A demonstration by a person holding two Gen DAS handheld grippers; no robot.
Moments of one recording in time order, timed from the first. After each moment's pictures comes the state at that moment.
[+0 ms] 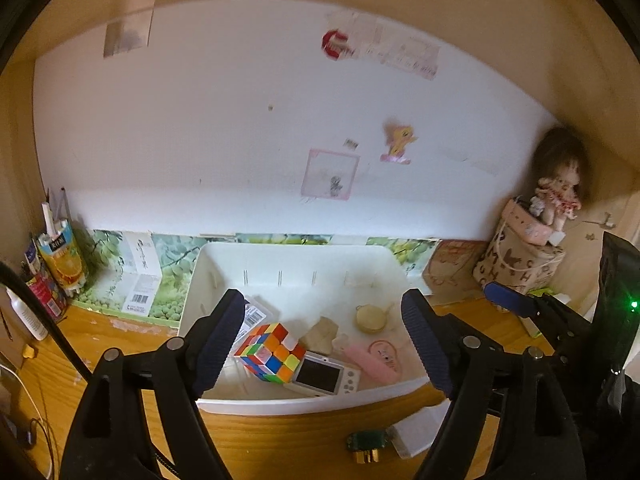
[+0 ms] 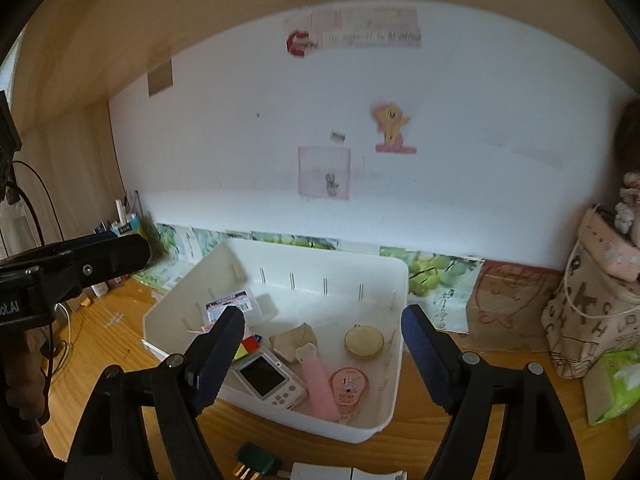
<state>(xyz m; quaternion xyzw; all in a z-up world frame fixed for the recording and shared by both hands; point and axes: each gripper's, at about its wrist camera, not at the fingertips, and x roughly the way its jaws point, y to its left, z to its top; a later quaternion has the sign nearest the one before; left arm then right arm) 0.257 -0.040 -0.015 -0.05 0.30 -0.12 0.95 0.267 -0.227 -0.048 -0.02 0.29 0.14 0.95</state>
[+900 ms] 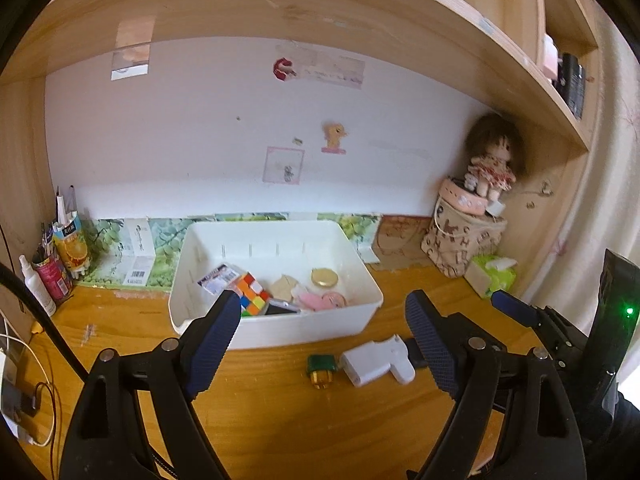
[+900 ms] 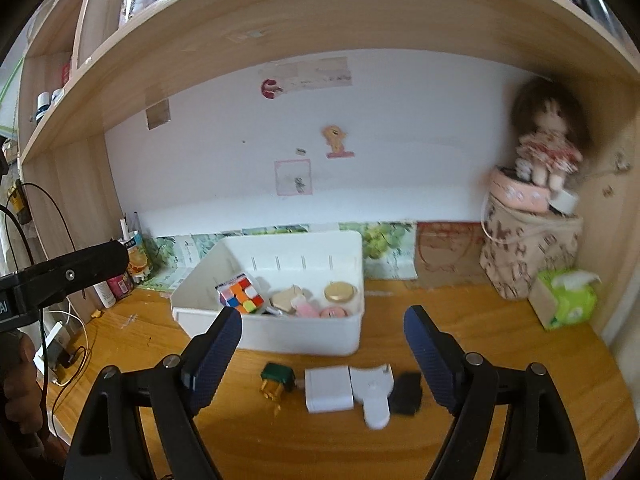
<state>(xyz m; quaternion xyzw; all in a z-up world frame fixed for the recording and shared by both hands) 0.137 -0.053 0.000 -0.04 0.29 -0.18 0.94 0.117 -0.251 -0.037 0.04 0.27 0.06 0.96</state>
